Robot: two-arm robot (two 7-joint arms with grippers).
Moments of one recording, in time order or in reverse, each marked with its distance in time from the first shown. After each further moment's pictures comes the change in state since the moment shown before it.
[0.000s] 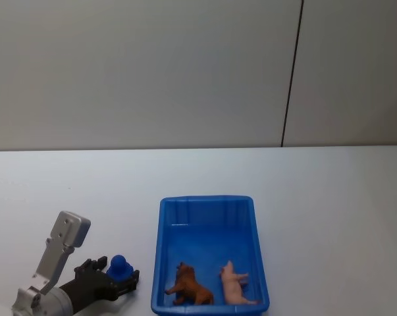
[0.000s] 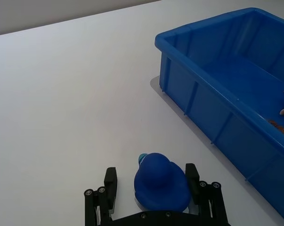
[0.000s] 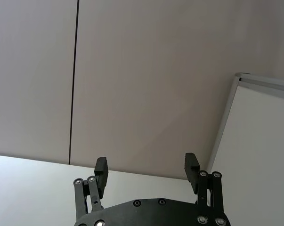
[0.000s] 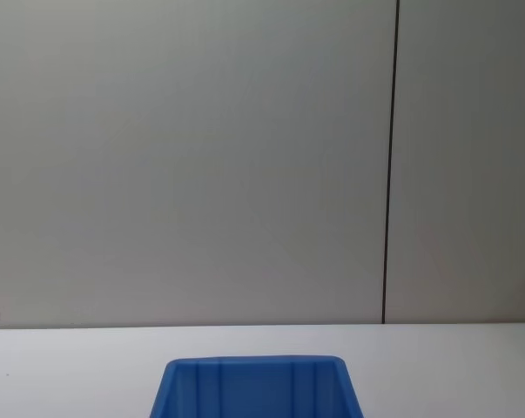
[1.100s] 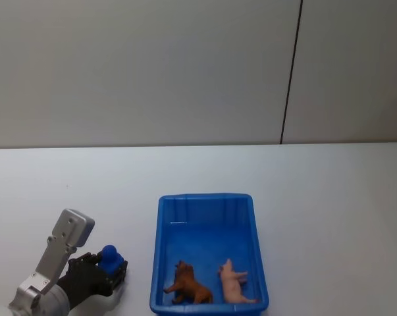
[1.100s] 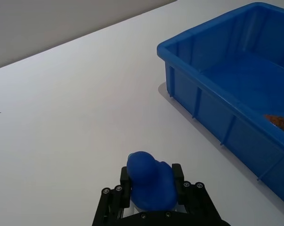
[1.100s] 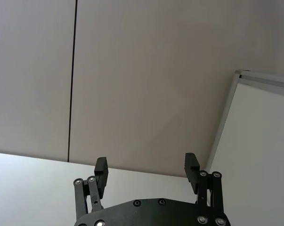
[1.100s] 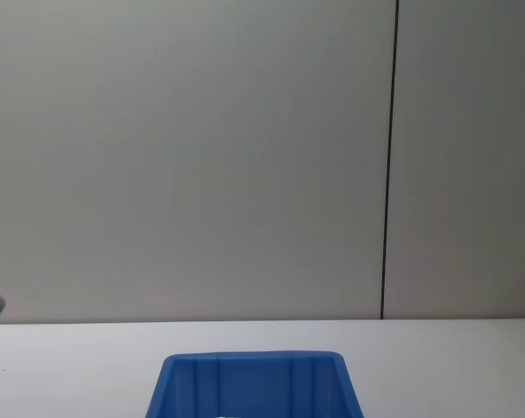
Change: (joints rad) left arm 0.030 0.026 -0.002 -0.079 0.095 -0.024 0.075; right arm 0.000 0.000 0.000 0.000 0.000 0.000 0.000
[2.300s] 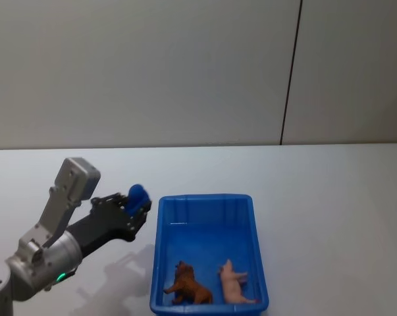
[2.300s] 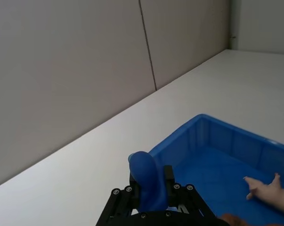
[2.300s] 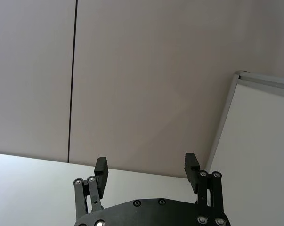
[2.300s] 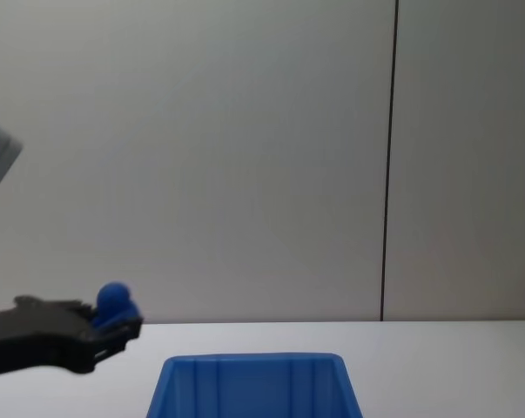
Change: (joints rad) left arm -0.086 -0.010 -0.034 -0.080 0.028 -0.137 -0.165; right arm 0.000 0.000 0.000 0.000 0.000 0.000 0.000
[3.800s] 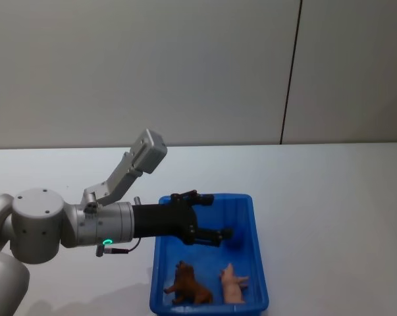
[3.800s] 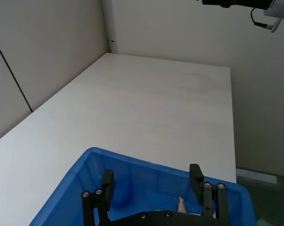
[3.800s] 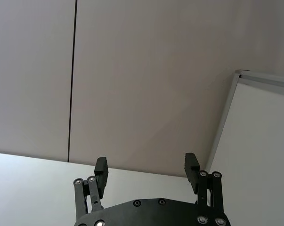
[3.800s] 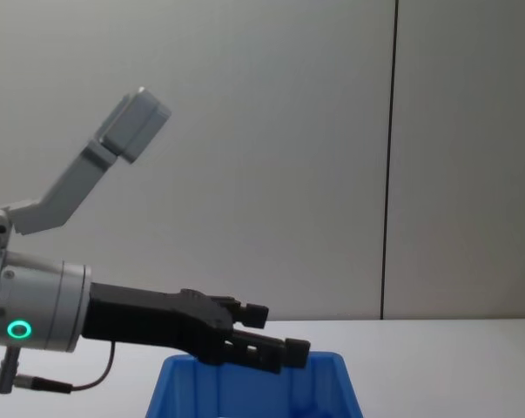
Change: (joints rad) left arm -0.325 -0.172 0.080 0.287 0.090 0.123 -0.617; right arm 0.000 0.000 0.000 0.000 0.000 0.000 0.000
